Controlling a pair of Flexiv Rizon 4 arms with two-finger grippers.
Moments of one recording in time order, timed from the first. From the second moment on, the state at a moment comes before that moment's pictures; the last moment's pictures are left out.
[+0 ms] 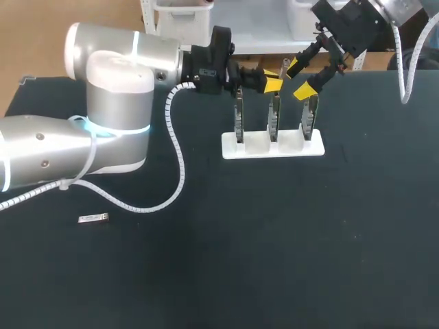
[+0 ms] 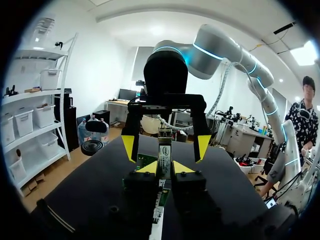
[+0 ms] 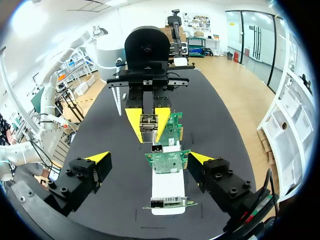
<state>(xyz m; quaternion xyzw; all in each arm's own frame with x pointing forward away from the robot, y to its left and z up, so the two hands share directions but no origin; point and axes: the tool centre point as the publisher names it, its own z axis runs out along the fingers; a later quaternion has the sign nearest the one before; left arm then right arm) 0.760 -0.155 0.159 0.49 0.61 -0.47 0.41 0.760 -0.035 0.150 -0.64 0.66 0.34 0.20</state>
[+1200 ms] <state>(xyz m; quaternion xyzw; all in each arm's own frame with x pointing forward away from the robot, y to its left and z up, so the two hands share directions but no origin) 0.757 -0.157 0.158 0.50 0.61 -0.47 0.41 0.761 -0.036 0.150 -0.64 0.66 0.33 0.20</state>
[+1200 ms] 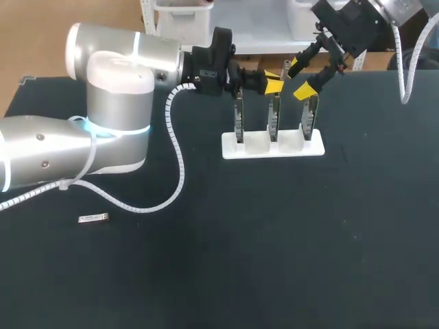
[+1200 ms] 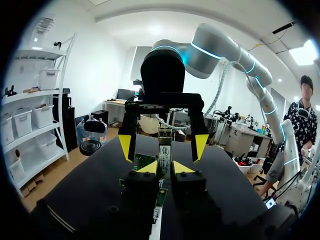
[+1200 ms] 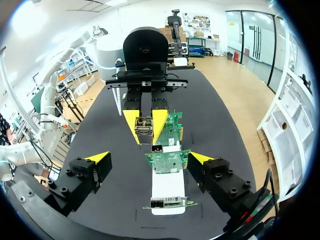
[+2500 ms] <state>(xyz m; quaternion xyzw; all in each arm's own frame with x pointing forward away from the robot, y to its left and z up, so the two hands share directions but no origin) 0.757 -0.157 0.158 0.50 0.61 -0.47 0.41 0.762 -0.020 0.185 -0.63 0.63 0.35 0.27</state>
